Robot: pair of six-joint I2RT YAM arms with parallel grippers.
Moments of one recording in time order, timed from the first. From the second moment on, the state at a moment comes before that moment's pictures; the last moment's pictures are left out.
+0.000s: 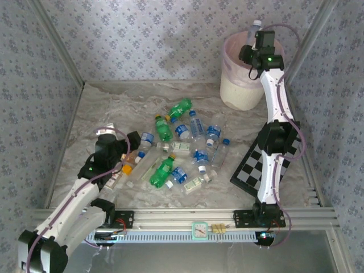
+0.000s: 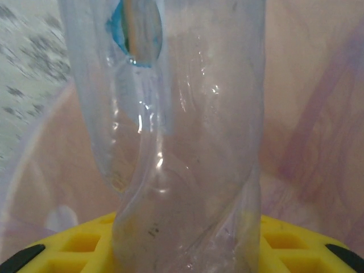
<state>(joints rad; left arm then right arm) -0.35 0.76 0.51 -0.22 -0.19 -0.55 0.04 2.25 2.53 -0.80 0.03 0.31</state>
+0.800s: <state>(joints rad) -0.28 0.69 0.50 -0.30 -0.23 -0.56 0.06 2.16 2.53 -0.82 0.05 0.28</state>
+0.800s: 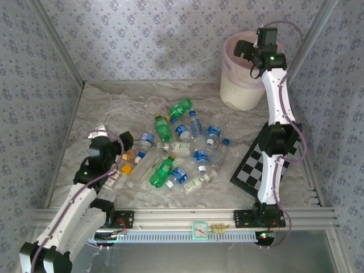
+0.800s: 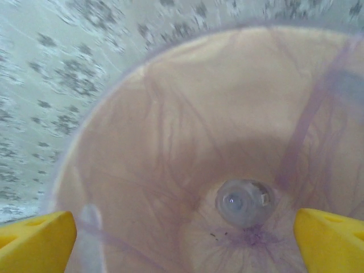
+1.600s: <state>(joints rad) -0.27 0.97 0.58 -0.51 -0.34 -1.00 0.55 1.52 1.50 -0.54 0.14 0.22</state>
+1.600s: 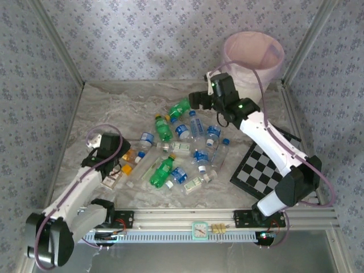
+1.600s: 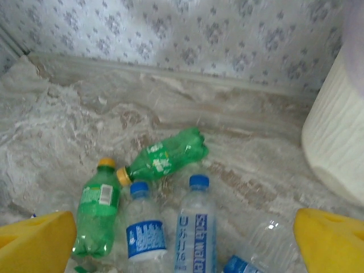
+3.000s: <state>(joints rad) -0.21 1.41 0.66 -0.39 -0.25 -1.24 0.64 1.42 1.21 -0.43 0.21 0.41</state>
